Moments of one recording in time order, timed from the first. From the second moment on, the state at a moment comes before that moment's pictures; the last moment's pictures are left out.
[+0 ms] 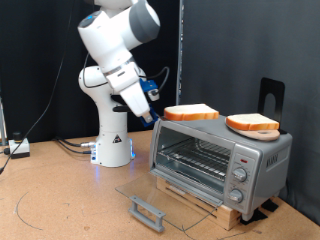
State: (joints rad) arm -0.25 -0.40 -0.05 -2.53 0.57 2.03 -1.12
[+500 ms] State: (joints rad) arm -0.33 -0.37 -0.16 -2.48 0.42 1.95 -1.22
